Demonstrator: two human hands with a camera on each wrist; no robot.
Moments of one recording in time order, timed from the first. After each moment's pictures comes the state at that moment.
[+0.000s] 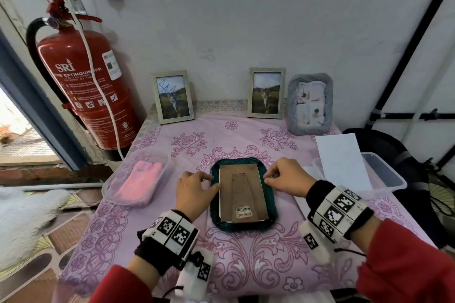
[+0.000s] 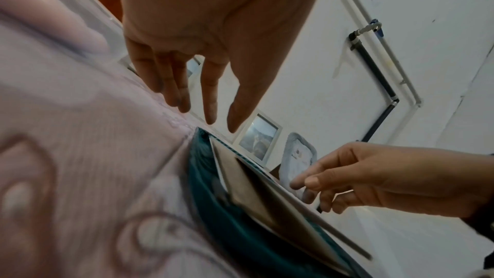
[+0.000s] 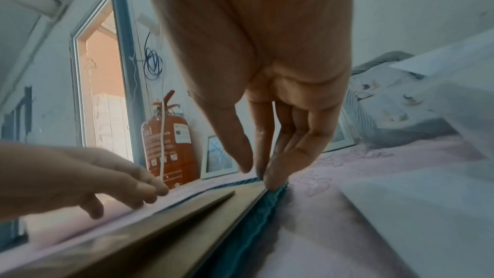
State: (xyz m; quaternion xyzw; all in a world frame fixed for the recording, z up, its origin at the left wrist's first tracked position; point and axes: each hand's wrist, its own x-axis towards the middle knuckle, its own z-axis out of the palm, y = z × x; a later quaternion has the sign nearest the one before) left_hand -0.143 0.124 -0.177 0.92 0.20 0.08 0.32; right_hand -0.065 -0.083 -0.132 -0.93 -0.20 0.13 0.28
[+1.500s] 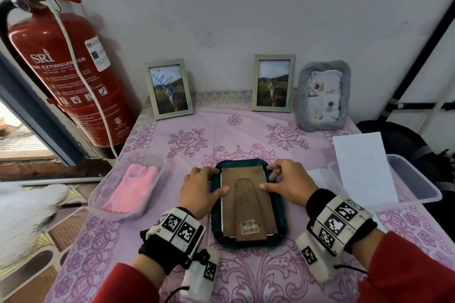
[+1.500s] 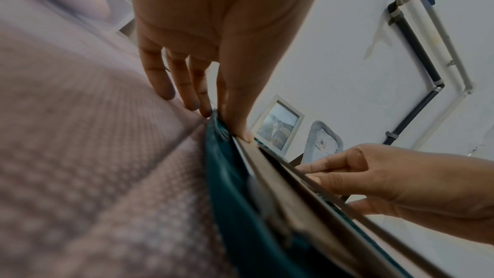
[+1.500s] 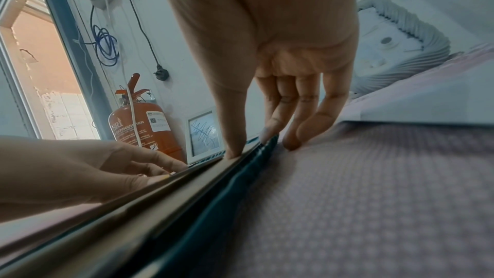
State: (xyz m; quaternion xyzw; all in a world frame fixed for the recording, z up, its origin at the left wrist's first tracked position) left_hand -0.106 0.138 -0.195 0.94 0.14 0.02 0.30; right_hand -0.036 -0.072 -0.172 -0.92 -0.16 0.10 0.35
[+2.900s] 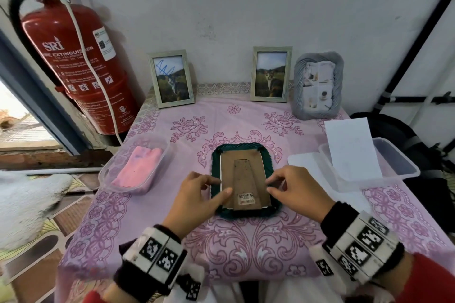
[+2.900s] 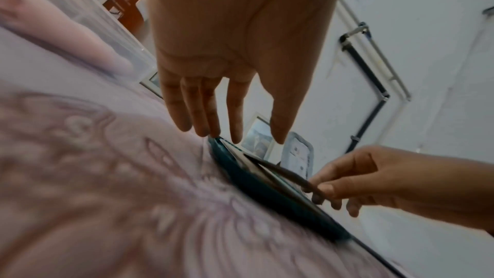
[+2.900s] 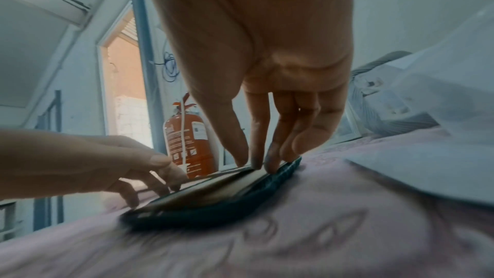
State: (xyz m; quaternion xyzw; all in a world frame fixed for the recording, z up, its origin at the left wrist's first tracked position) left_hand -0.182 0.121 -0.183 0.91 0.11 0.06 0.40; right_hand -0.108 -0.098 -0.153 -0.93 -0.24 0.06 0.29
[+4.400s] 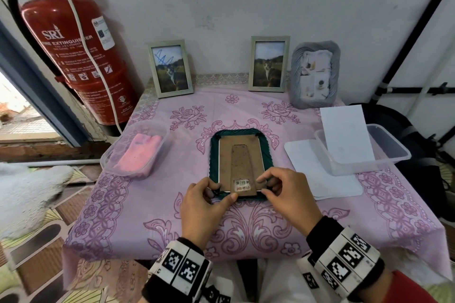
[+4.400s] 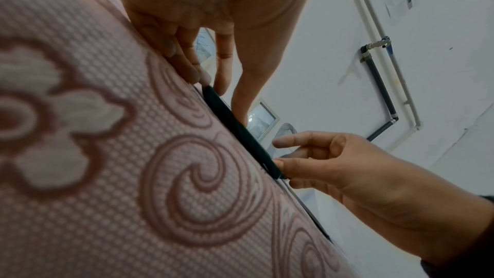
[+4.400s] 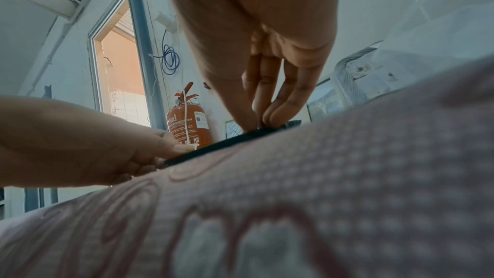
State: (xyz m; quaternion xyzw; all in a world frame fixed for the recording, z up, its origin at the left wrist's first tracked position) left_hand -0.215 0.079 -0.207 0.83 0.20 0.17 0.49; right_hand -0.150 -0.096 -0.183 -0.89 -0.22 -0.01 0.40
